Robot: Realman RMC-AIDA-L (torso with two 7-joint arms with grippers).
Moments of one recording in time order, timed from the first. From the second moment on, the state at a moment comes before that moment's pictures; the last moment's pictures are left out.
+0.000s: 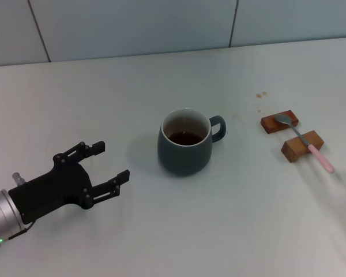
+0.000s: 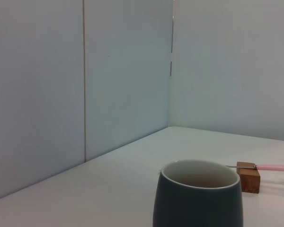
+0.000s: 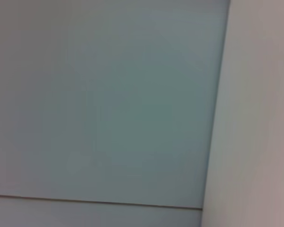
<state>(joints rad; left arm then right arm) -0.52 -2.07 0.23 0.20 2.17 1.45 -0.69 0.13 2.08 0.09 -0.14 -1.78 -1.51 1.88</state>
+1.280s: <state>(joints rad) -0.52 -2.07 0.24 0.20 2.17 1.44 -0.67 0.20 2.08 0.07 -0.08 -1.87 -1.39 1.93</state>
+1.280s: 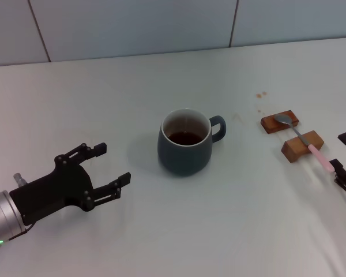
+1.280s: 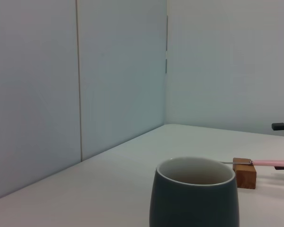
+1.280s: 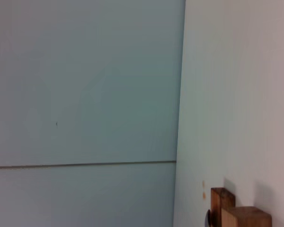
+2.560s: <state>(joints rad) -0.54 -2.07 0.26 0.19 2.17 1.45 -0.67 0.21 2.08 0.07 -0.05 -1.89 -1.35 1.94</state>
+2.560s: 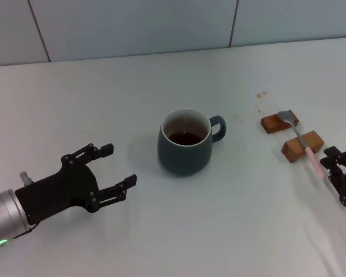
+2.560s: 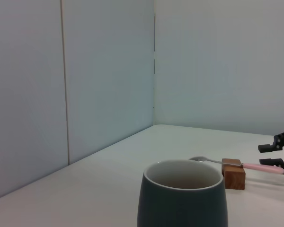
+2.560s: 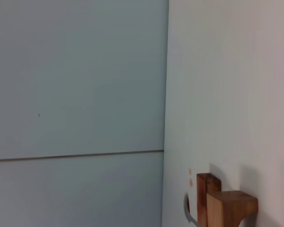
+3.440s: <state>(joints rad) -0.54 -2.07 0.28 0.19 2.17 1.45 -0.67 0.18 2.08 0.07 -0.03 -1.90 -1.36 1.91</state>
